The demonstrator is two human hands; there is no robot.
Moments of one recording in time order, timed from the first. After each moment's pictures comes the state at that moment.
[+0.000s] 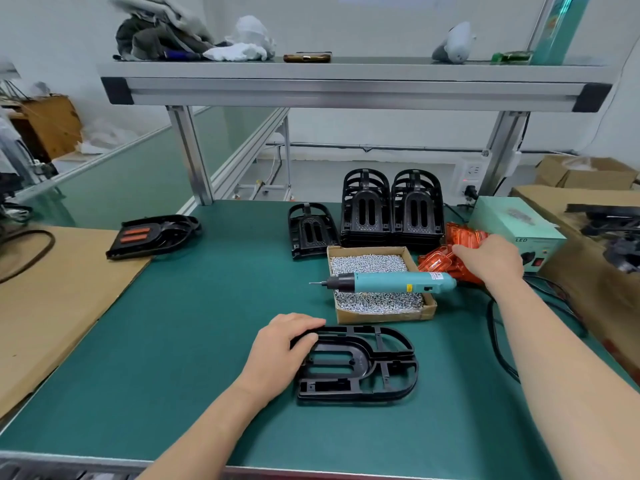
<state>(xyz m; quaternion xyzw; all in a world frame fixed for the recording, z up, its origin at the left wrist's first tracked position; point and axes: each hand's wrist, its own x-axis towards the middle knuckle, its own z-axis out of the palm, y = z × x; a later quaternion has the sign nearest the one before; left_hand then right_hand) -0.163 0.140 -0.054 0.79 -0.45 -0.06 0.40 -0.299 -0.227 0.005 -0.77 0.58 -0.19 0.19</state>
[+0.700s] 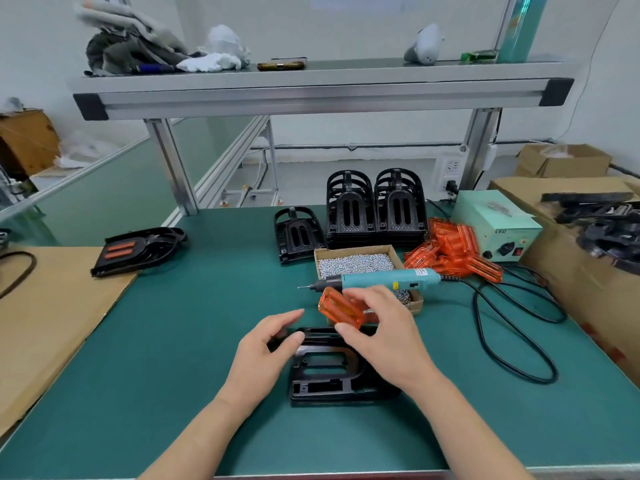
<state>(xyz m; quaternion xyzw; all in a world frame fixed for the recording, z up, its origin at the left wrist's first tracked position) -0.161 0.147 -0.056 0.72 -0.36 -0.16 0.57 -0.311 -0.015 -0.017 -0.85 0.20 -0.30 0.39</state>
